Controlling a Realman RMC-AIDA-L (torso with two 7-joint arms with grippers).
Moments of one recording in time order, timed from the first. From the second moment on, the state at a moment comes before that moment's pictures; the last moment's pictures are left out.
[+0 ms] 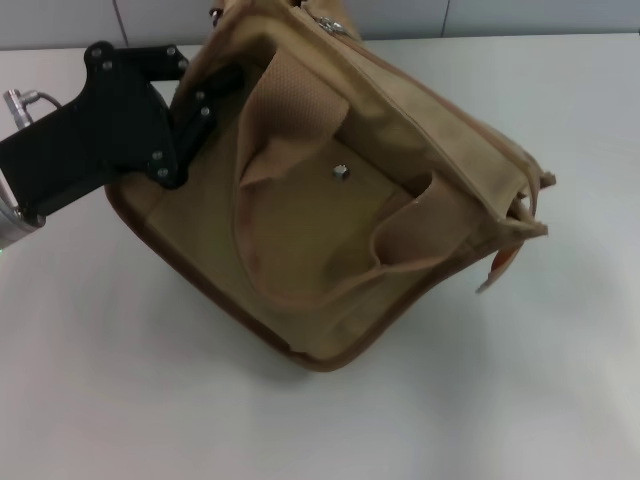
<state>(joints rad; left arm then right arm) -0.50 -2.07 0.69 0.45 1.50 1.81 -0.57 0.52 2.08 -0.26 -0.23 -1.50 -2.03 0.72</state>
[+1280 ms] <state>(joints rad) -0.52 -2.08 0.71 0.47 1.49 1.80 -0.56 0.63 2.09 -0.66 -0.27 -1.48 -1.71 0.57</state>
